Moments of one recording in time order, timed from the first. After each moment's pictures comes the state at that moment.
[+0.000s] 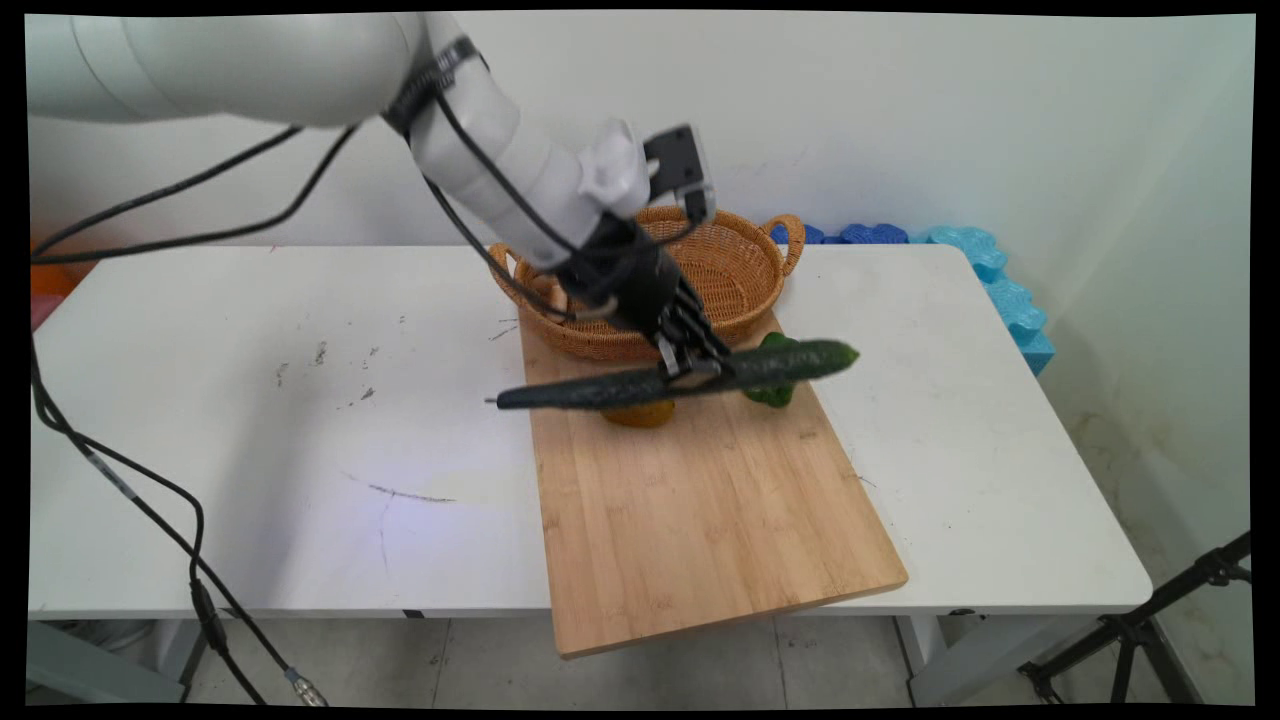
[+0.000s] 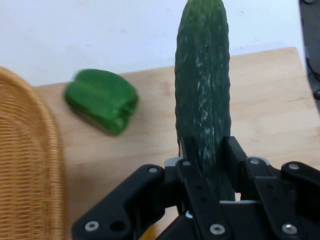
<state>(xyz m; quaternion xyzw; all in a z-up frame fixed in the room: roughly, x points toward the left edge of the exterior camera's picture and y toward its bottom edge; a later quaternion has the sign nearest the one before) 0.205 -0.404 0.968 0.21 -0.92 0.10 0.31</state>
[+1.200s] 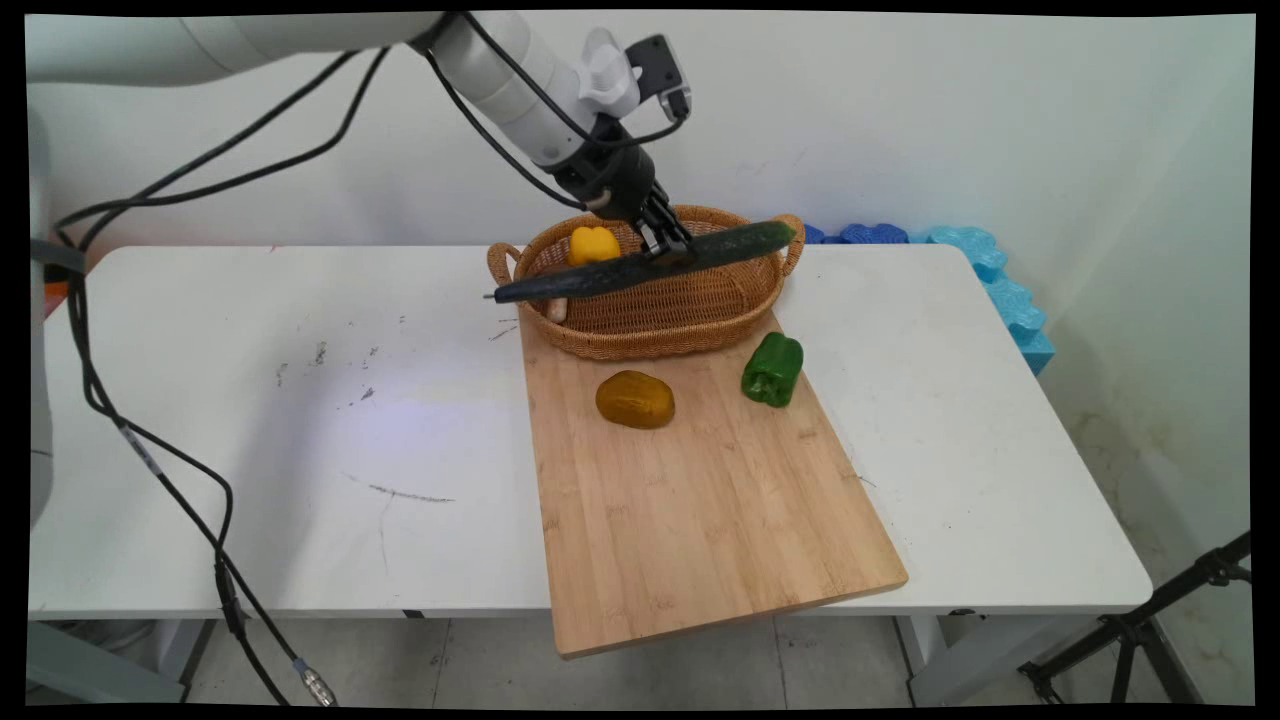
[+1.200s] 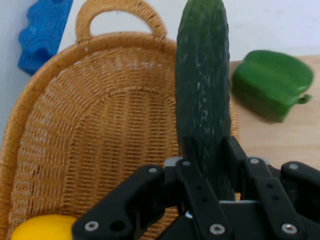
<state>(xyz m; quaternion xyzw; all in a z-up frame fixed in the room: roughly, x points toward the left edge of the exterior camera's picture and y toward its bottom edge) 0.251 -0.510 0.965 0.26 -0.91 0.17 0.26</state>
